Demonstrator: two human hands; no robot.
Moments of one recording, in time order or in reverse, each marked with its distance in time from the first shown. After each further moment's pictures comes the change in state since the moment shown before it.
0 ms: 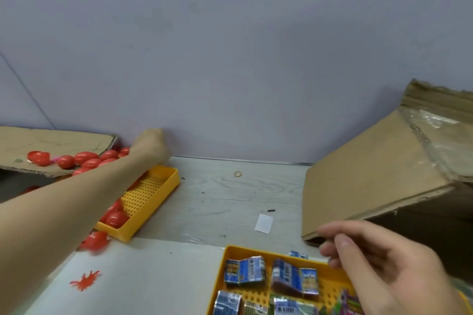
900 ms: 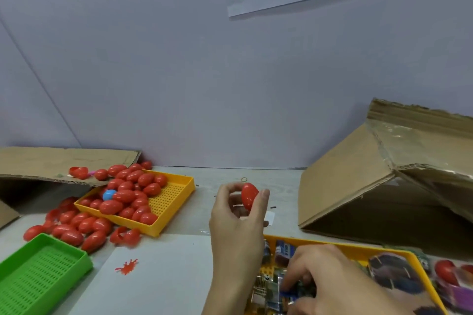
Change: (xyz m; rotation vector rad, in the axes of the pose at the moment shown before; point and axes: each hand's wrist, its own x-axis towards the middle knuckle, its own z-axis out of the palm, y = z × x) left_hand -0.261 0.094 -0.022 -1.413 0.092 0.024; right_hand 0.000 -0.020 0.006 -0.582 -0.778 -0.136
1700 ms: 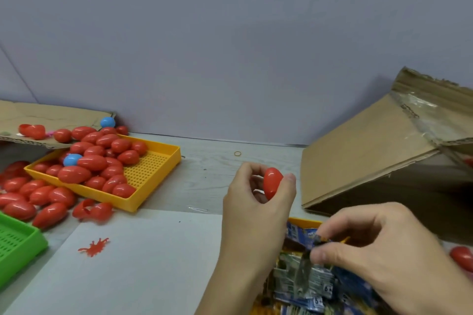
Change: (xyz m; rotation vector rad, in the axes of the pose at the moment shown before) left_hand 0.001 -0.021 -0.001 -0.051 -0.236 -0.011; right_hand -0.015 -0.005 -0.008 0.410 0.359 0.175
